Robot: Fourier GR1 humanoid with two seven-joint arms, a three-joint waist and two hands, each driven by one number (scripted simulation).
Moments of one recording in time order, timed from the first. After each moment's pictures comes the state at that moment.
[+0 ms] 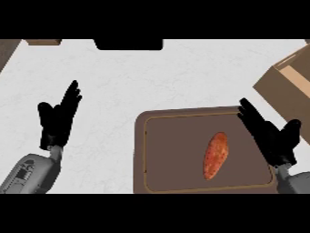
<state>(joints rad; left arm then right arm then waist) -0.25 0.35 -0.25 -1.30 0.26 0.33 0.07 -0.13 -0.47 0.32 -1.35 -0.46 -0.09 0.02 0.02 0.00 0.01</state>
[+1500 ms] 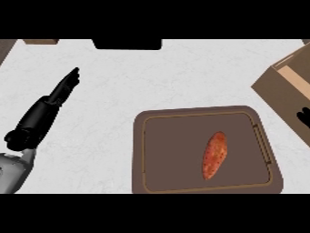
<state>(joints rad) -0.25 0.54 -0.29 -1.52 0.16 0.06 -0.11 0.15 -1.19 0.26 -2.31 0.16 -0.19 0.62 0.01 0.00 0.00</state>
